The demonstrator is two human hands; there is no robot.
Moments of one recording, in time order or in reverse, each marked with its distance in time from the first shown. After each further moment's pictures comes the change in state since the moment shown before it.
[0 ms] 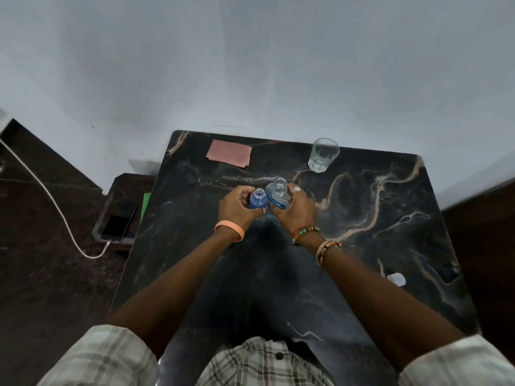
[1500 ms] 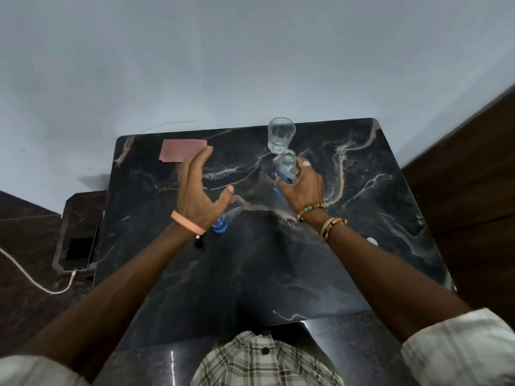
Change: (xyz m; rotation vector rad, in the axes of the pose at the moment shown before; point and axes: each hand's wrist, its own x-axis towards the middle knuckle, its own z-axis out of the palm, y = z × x) left_hand 0.013 0.037 -0.006 0.218 0.060 0.591; right_hand 0.022 0.064 -0.056 0.019 0.238 0.149
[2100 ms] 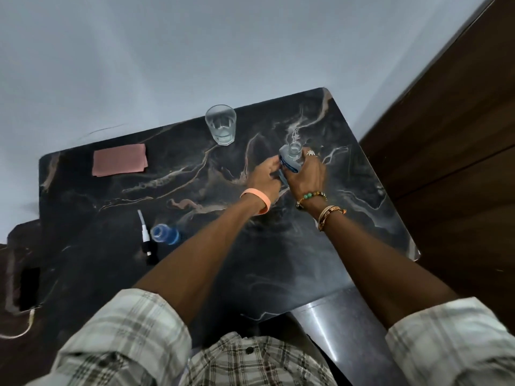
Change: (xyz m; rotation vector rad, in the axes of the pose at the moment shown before) left_hand 0.024 0.115 0.231 -0.529 -0.636 -0.565; right_hand 0.035 0.114 -0.059 -0.067 0.156 0.243
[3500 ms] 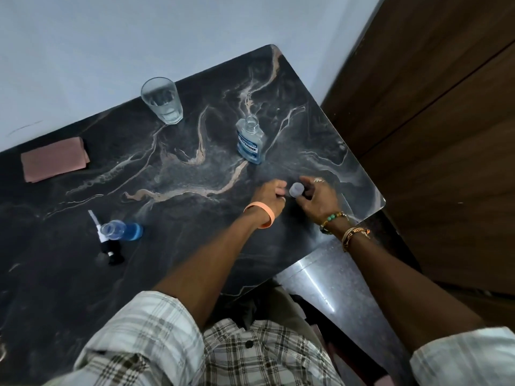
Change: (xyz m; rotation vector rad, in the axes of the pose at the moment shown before) left_hand -0.038 -0.081 0.097 0.458 -0.251 -0.130; right_hand -0.091 0.147 -0.064 -0.061 -0.270 0.148
